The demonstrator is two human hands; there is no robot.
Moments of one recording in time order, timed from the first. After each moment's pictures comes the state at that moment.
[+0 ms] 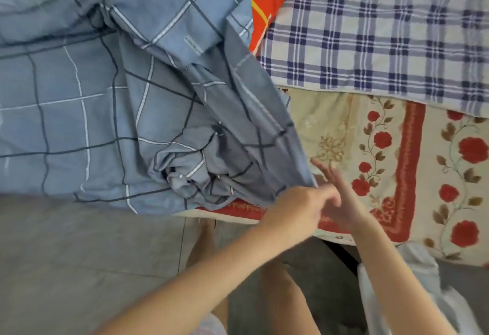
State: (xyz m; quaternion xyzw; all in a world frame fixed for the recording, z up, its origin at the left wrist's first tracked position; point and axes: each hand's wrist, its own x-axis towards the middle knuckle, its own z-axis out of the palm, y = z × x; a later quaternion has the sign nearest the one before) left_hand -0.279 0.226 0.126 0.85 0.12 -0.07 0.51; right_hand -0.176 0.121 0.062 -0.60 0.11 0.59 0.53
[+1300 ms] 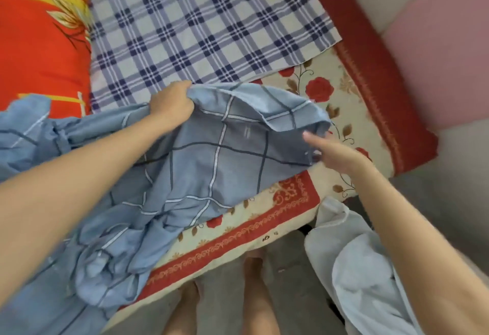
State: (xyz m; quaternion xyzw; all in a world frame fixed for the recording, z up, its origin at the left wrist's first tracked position) left_hand 0.022 0.232 0.066 0.97 0.13 -0.14 0.16; right_hand 0.001 -0.102 0.032 -0.69 0.15 0.44 0.55
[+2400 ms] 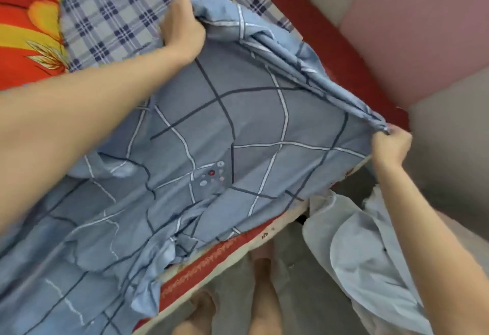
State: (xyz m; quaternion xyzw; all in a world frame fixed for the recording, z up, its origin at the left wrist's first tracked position) left_hand 0.136 0.154 0.136 0.96 0.06 0.05 0.25; right_hand -0.036 -0.197 0.064 -0.81 0.41 -0.04 0.43
